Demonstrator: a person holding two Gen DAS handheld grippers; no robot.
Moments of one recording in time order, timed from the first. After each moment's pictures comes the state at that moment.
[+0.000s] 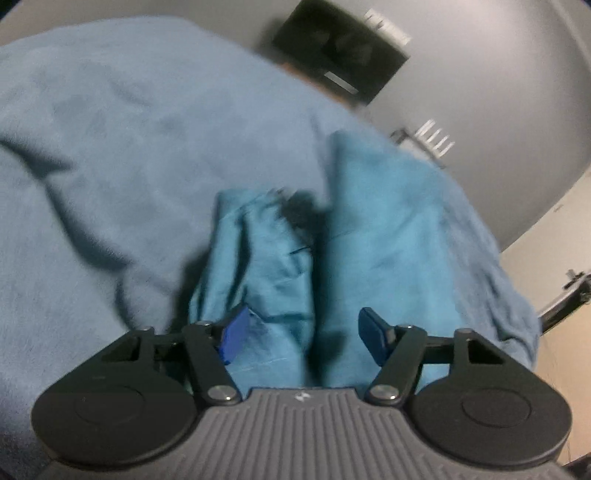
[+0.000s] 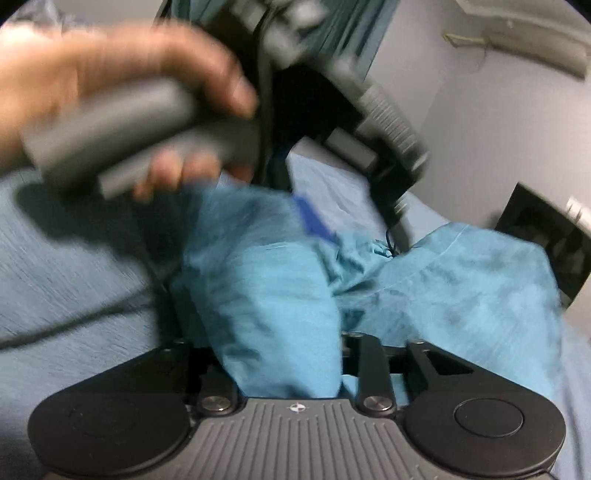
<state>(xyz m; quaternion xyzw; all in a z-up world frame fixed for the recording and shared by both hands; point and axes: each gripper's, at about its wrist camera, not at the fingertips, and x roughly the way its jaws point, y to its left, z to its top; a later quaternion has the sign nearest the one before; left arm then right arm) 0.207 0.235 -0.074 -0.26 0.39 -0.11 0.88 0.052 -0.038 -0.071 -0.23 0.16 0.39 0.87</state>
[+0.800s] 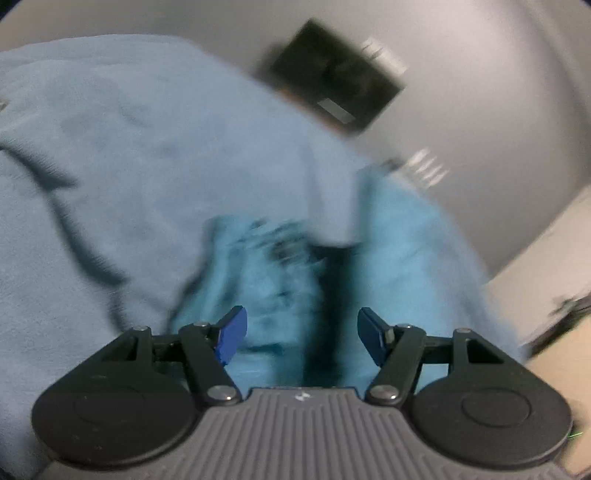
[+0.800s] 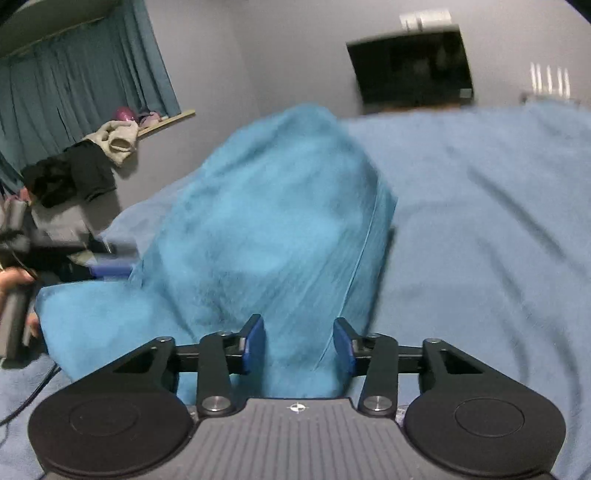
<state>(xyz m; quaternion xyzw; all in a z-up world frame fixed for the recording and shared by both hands) 0.181 0.247 -0.042 -0.30 0.32 -0.13 0.89 0.144 -0.222 -0.069 0.09 0.32 0.27 0.90</state>
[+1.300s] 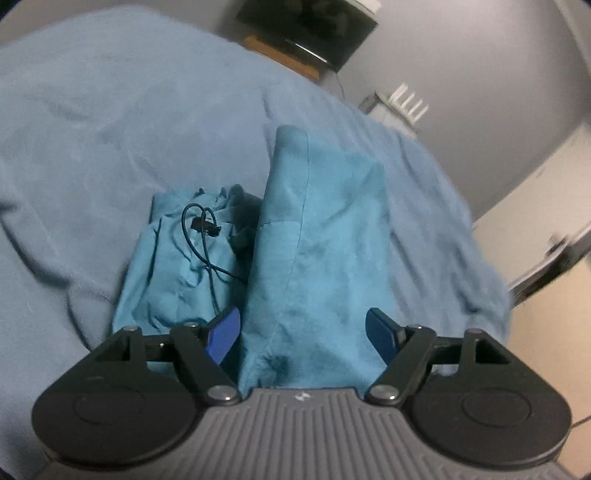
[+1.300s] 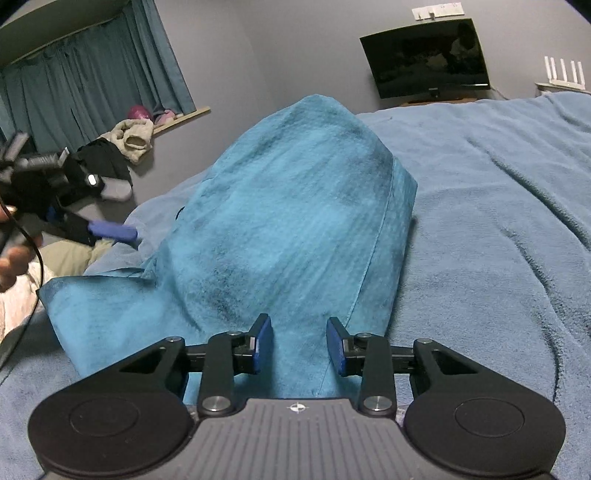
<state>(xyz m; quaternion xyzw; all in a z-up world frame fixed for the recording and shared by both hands) 0.206 0.200 0.004 -0.21 0.43 -0.16 0.86 0.148 -0.226 -0.073 0.09 0.32 0.29 0.90</state>
